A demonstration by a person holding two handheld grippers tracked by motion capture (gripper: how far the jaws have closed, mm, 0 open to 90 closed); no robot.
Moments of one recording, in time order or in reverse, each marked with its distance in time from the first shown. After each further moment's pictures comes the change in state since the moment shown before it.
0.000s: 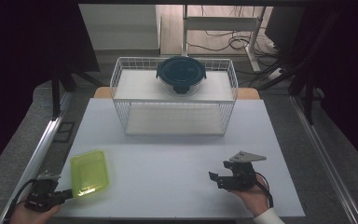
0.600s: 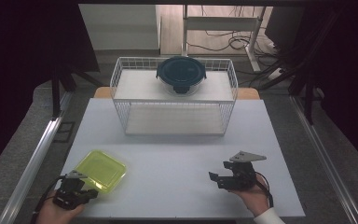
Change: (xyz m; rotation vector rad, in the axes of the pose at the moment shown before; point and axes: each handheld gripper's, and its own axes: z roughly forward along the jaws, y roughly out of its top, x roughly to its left) left arm -0.055 0.019 0.029 0.023 -0.098 0.109; right arm -0.001 0.000 0.001 0.009 0.008 0.007
